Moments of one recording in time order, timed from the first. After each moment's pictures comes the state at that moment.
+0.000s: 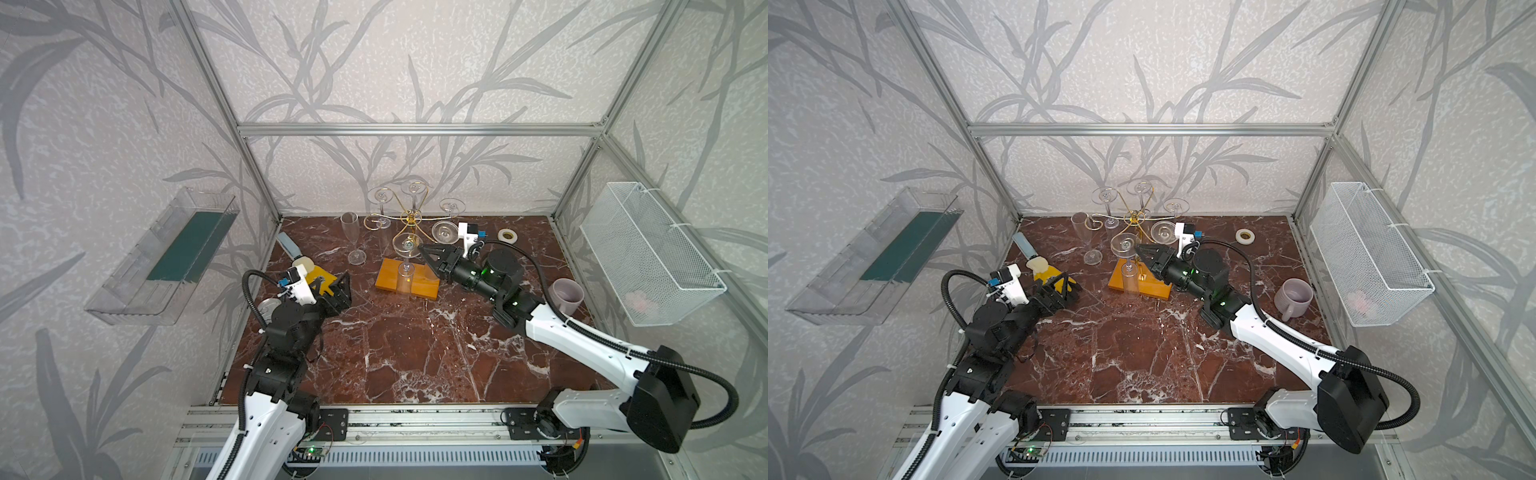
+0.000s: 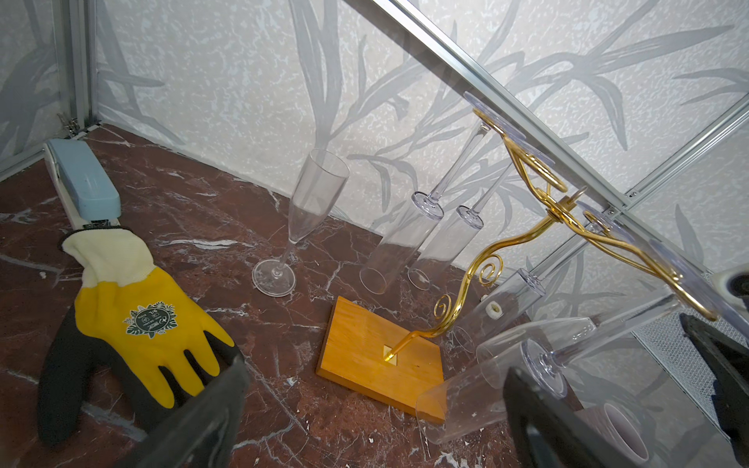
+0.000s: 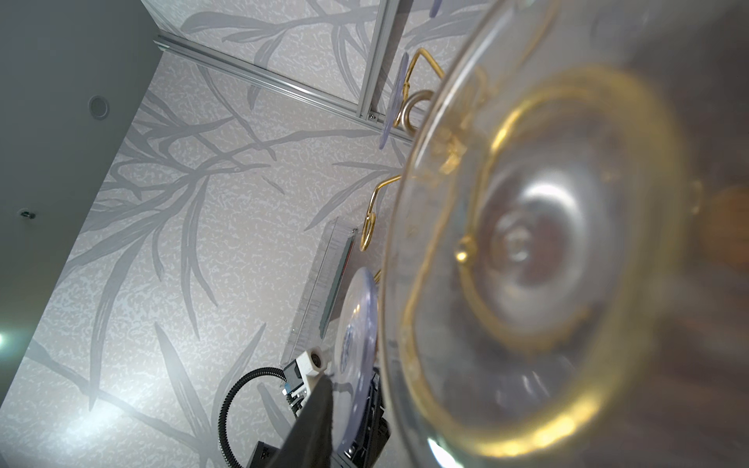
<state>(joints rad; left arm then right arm) -0.24 0.52 0.50 -0.11 -0.02 -0.56 0.70 1.30 0.91 0.45 -0.27 1.28</state>
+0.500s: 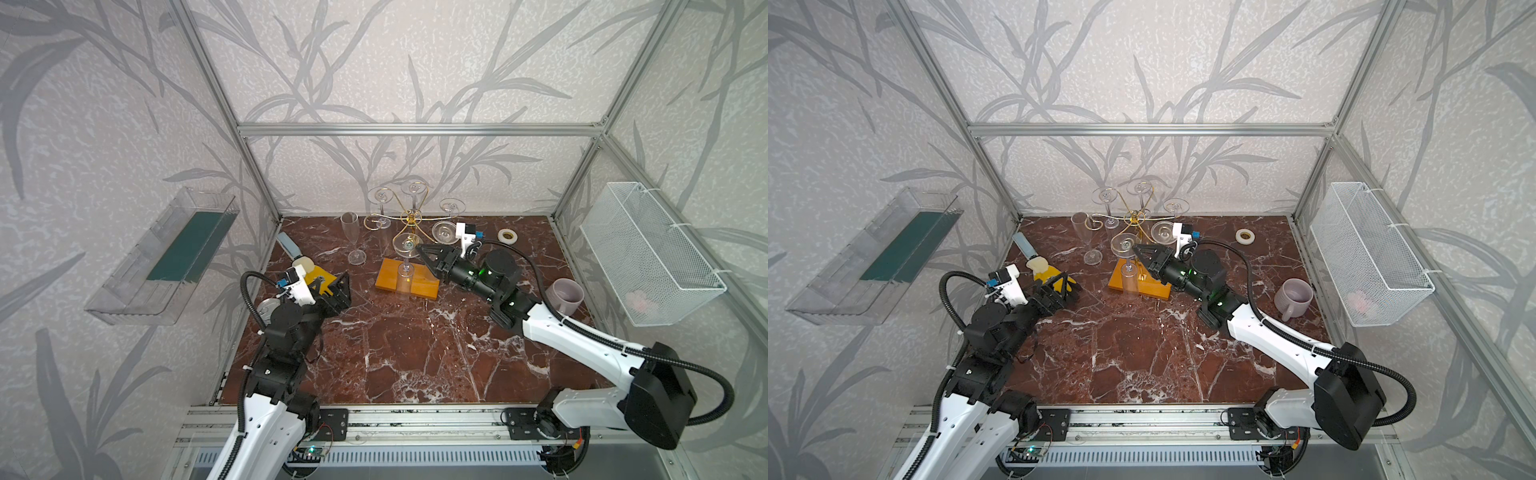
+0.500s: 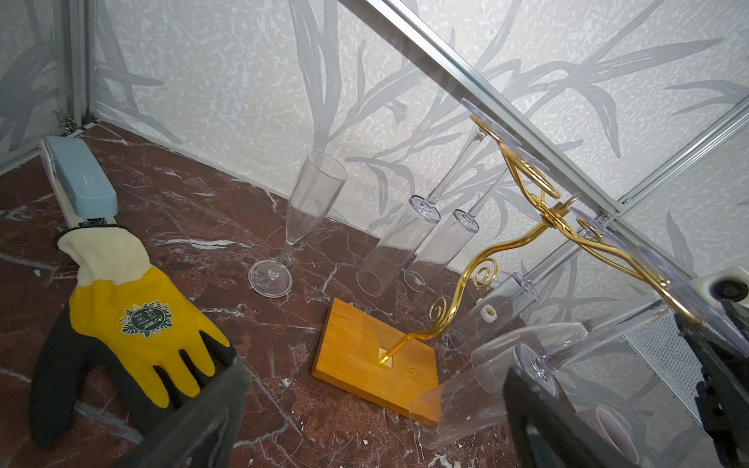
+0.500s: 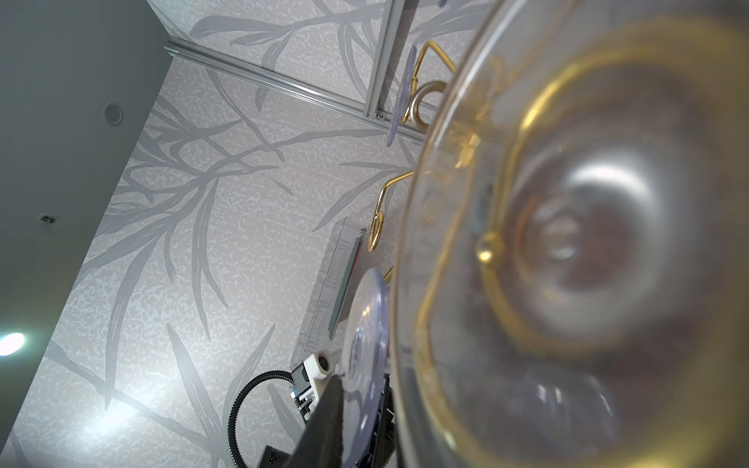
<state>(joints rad) -0.24 0.51 0.50 -0.11 -0.02 -0.58 0.72 1.32 0.91 0.50 -0.26 1.31</state>
